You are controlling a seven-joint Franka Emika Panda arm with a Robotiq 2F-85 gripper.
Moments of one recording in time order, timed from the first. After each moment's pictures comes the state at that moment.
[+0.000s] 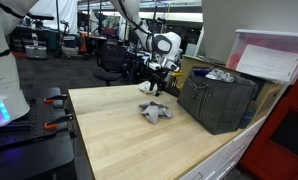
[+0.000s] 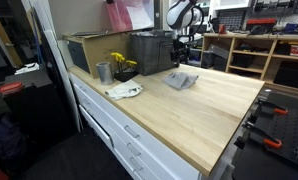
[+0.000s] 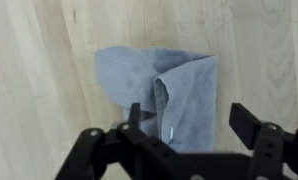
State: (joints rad) arm -0.13 0.68 -0.09 -1.57 0.02 2.09 -0.01
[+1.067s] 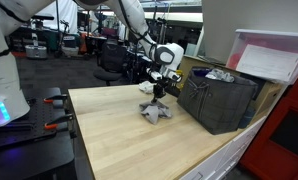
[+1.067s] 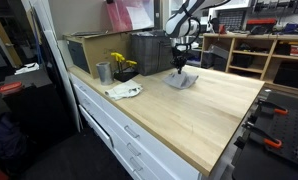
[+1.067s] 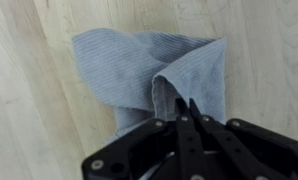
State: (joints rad) arm -0.17 0.82 -0.07 -1.44 0.08 2.09 -0.01
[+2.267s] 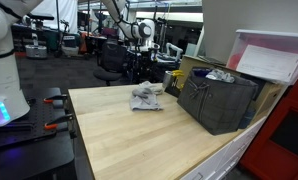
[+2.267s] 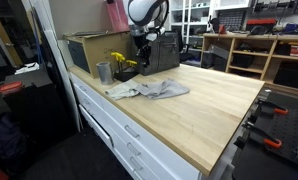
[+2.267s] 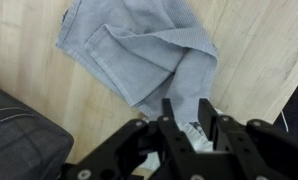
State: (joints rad) arm 0.17 0.71 0.00 -1.36 -0.19 2.06 -0.06
